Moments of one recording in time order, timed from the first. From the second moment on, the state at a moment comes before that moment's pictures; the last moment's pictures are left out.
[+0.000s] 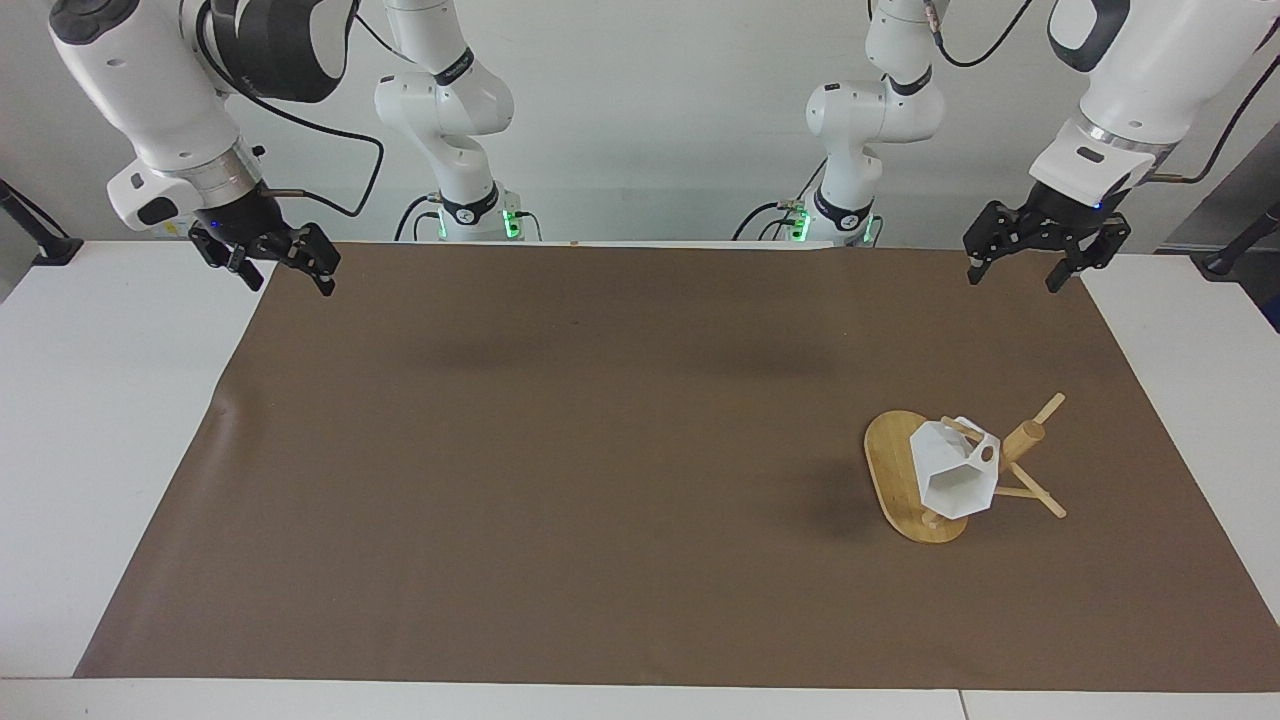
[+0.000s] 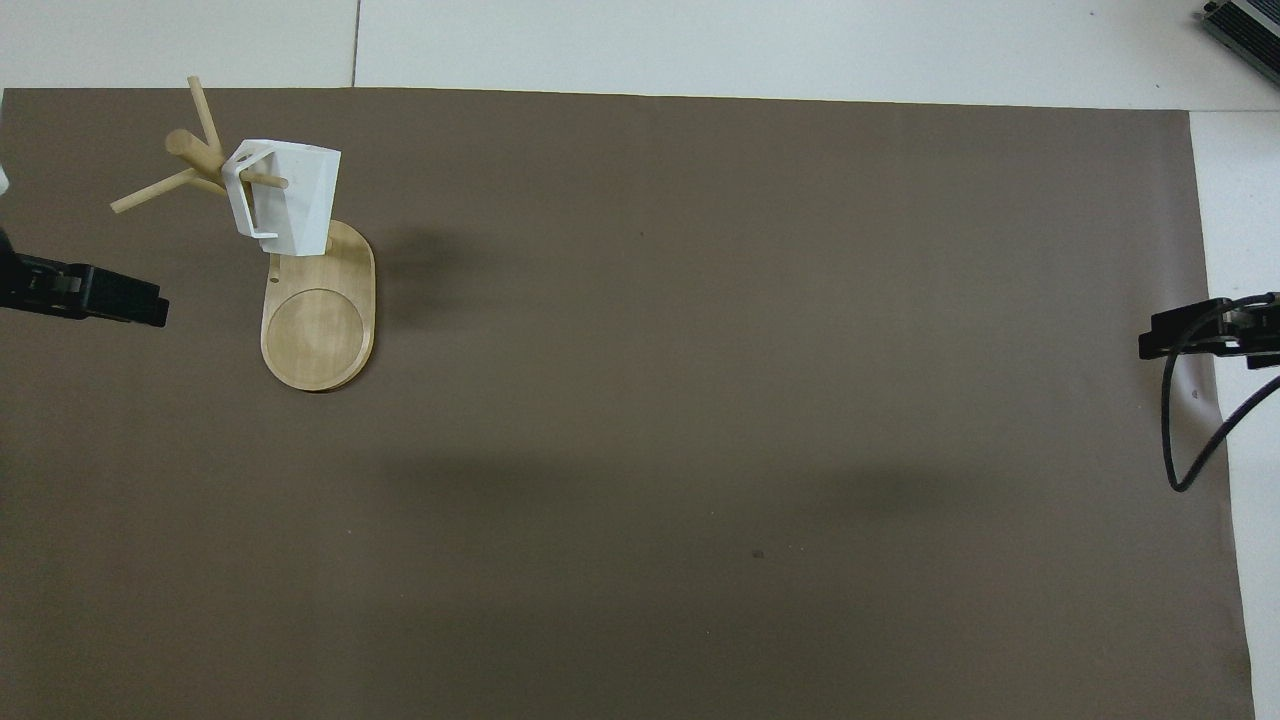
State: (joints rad) left arm -0.09 -0.02 0.00 -1.56 -0.02 1.59 0.10; right arm -0.03 -0.03 -0.11 -1.70 0.01 1.65 -0.03
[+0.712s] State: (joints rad) left arm -0.08 -0.02 -0.01 -1.56 0.04 1.59 0.10; right arm -0.03 -0.03 -0.11 -1.70 0.01 1.65 -0.03
